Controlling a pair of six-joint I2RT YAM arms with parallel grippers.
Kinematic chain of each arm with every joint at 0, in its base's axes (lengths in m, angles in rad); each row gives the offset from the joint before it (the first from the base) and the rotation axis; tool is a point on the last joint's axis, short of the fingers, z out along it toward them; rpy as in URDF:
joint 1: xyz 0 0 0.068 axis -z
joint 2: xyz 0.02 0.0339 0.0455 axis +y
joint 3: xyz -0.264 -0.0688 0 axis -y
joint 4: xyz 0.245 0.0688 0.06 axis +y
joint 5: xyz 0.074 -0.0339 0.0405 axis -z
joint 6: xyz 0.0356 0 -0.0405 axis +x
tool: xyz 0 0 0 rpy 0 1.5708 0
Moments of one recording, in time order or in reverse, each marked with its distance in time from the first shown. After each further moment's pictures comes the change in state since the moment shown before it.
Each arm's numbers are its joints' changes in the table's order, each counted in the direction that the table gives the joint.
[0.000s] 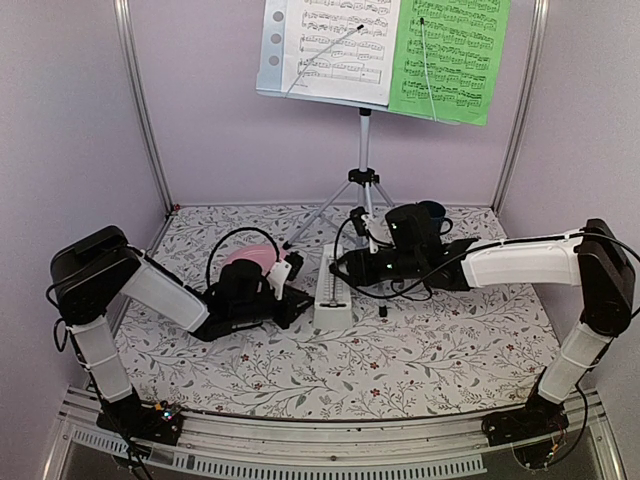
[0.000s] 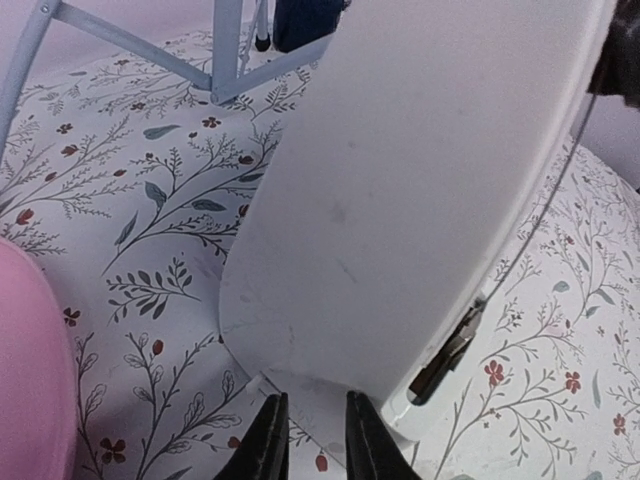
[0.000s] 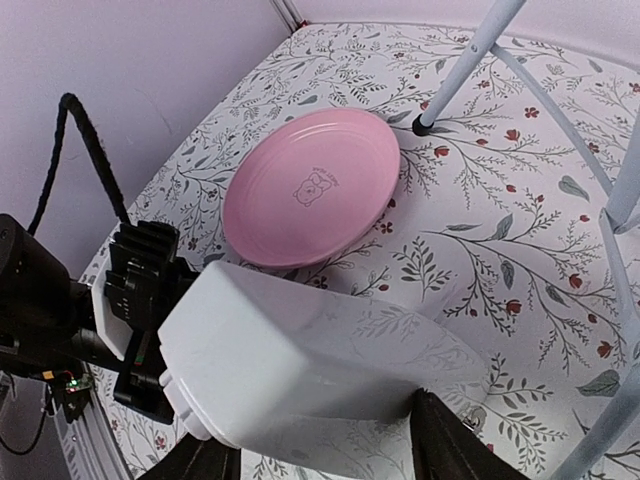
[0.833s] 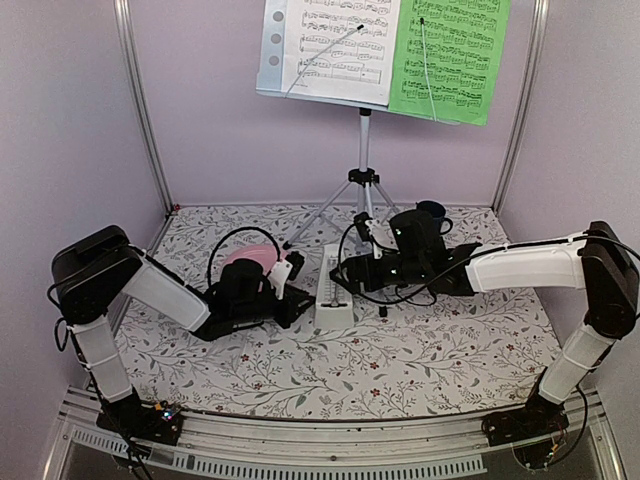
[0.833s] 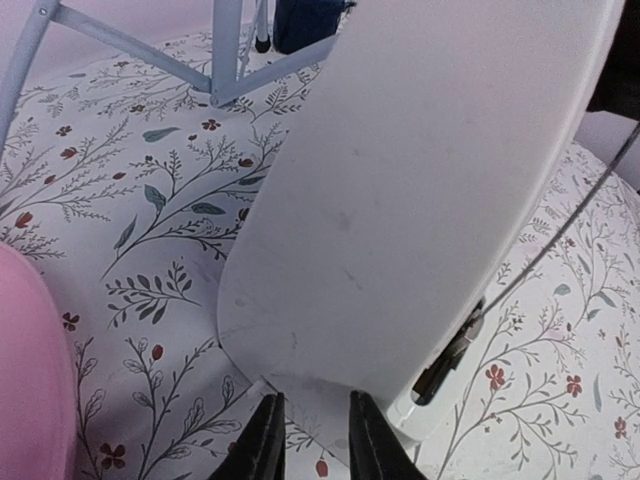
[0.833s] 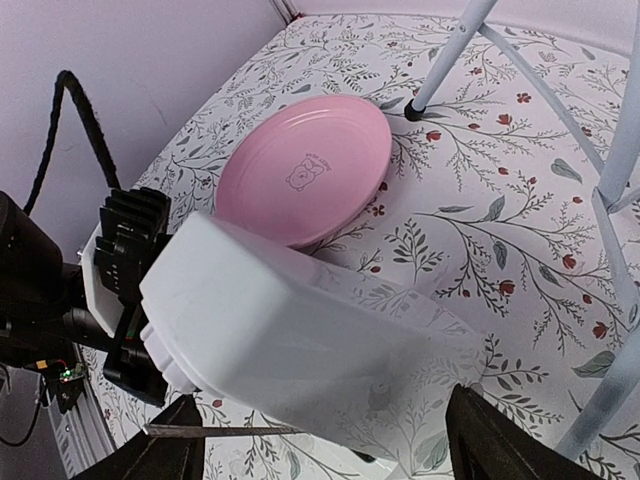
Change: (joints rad) left arm 0.002 0.008 0.010 -0.002 0.000 0.000; right arm -0.003 -0.028 -0.053 -0.013 -0.008 -0.012
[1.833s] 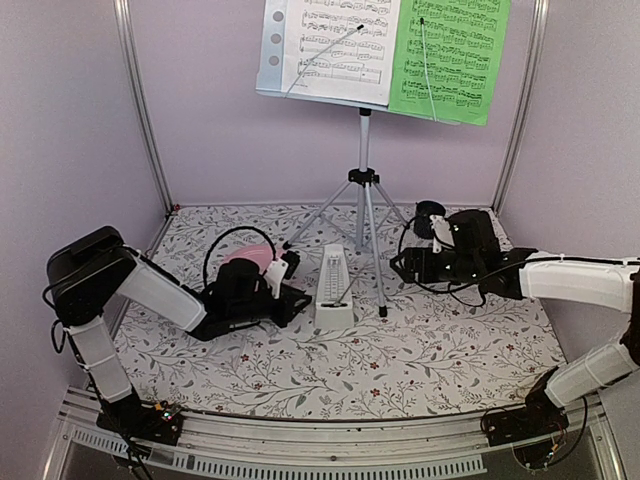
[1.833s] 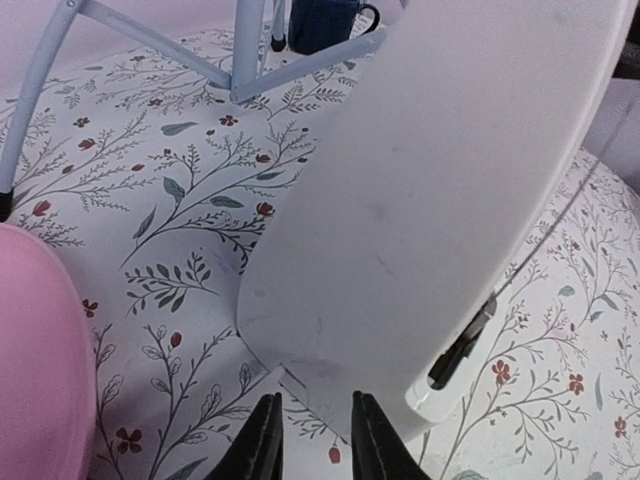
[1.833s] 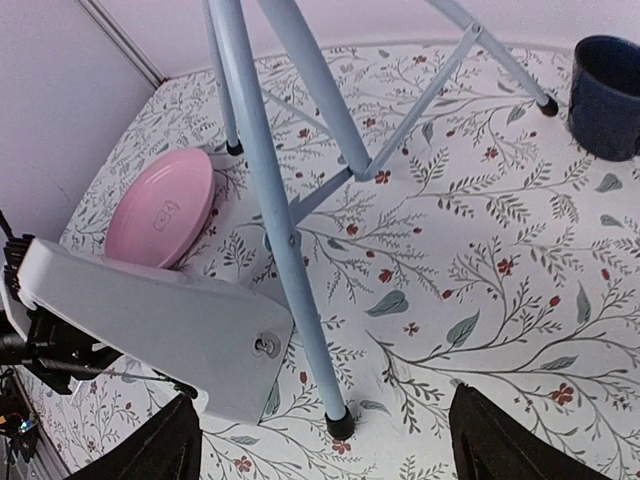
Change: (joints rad) left arm -0.014 -0.022 -0.015 0.013 -0.021 -0.008; right arm 0.198 -0.280 -0.222 0.117 0.126 0.024
